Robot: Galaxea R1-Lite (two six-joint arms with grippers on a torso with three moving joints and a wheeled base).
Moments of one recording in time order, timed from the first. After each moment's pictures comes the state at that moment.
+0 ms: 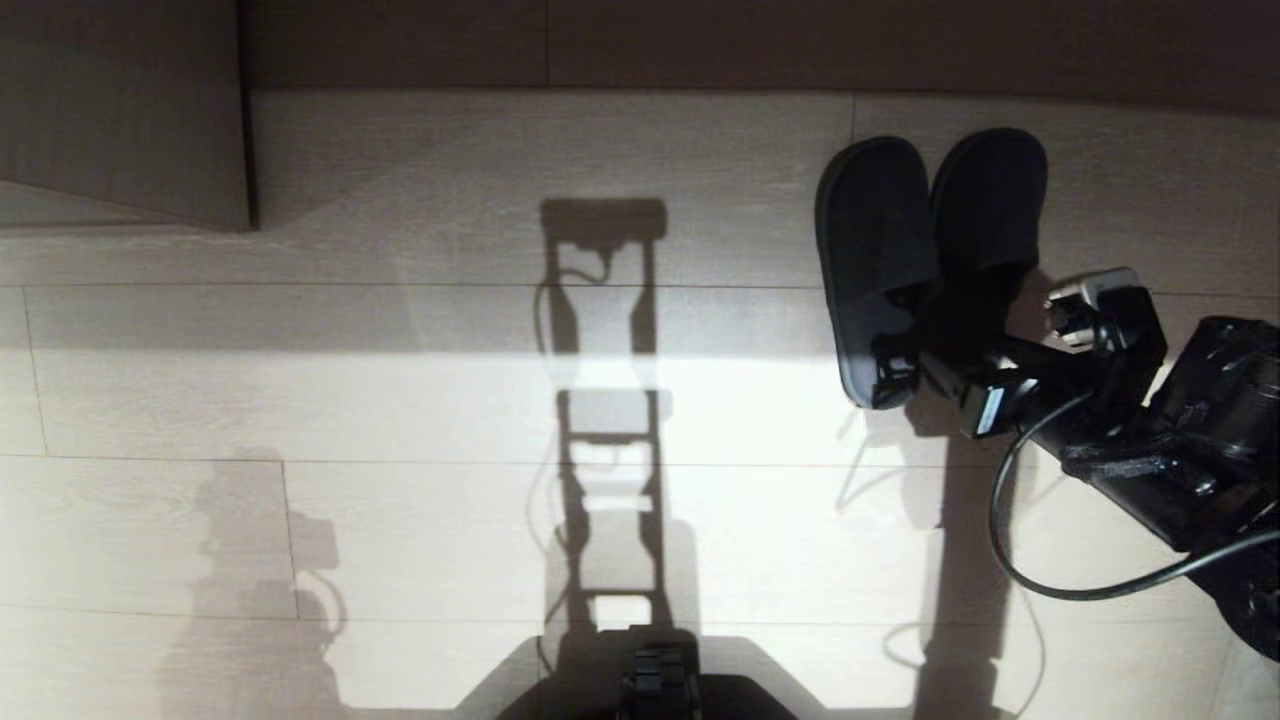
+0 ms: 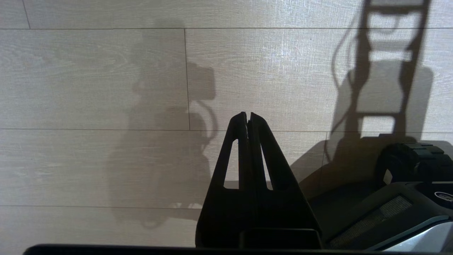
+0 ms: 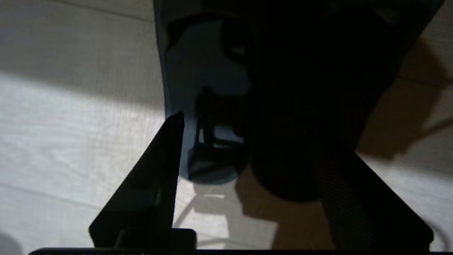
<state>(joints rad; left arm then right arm) 0.00 0.00 0.00 -0.01 0.01 -0.01 0.14 1.69 -0.58 -1.18 0.00 -0.14</state>
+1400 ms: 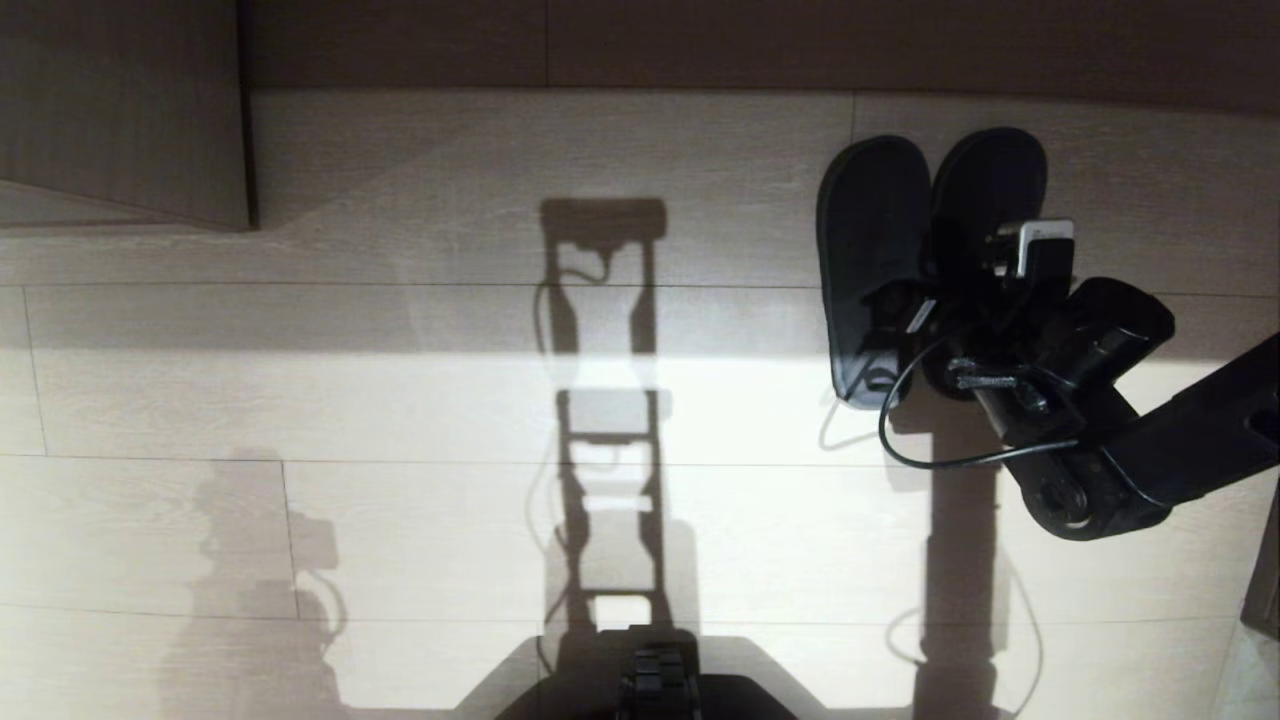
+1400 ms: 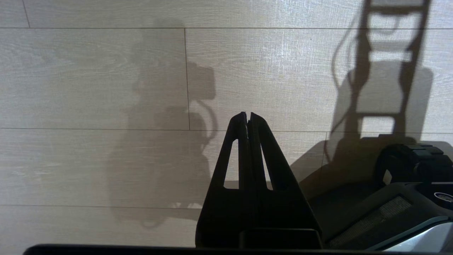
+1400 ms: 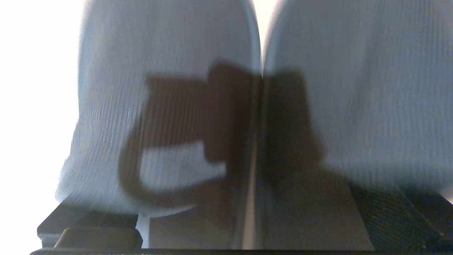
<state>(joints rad) 0.00 0.00 0.00 -0.01 0.01 -0.01 0.14 2.06 -1.00 -1.51 -0.11 -0.09</state>
